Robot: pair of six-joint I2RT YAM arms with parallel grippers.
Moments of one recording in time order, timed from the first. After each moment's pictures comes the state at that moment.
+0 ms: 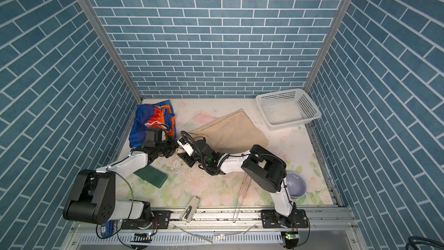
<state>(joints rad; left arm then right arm) -0.14 1.38 0.64 -0.05 0.33 -1.05 1.09 1.98 1.11 0.52 -0.10 0.09</state>
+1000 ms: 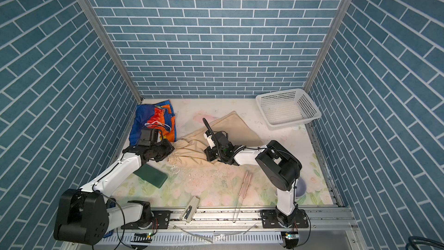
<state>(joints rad) -0.13 1.22 0.71 -0.45 0.21 -0.81 0.90 1.87 0.99 0.18 -0.20 0.35</state>
